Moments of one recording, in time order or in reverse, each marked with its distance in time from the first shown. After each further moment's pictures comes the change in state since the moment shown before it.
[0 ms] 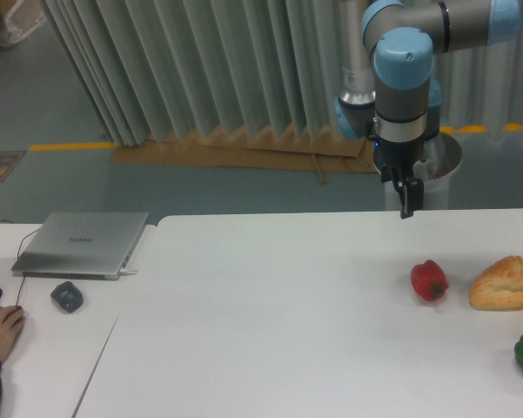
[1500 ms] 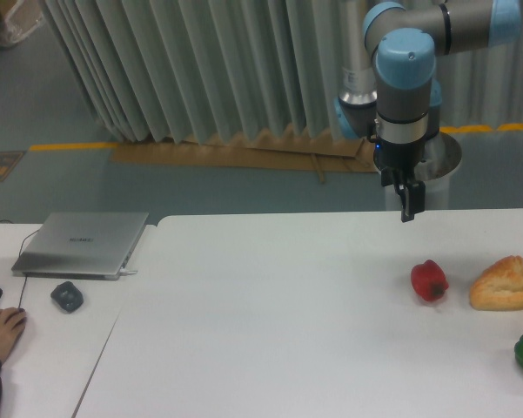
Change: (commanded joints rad) arm 0.006 0.000 -0.015 0.046 -0.005 -0.008
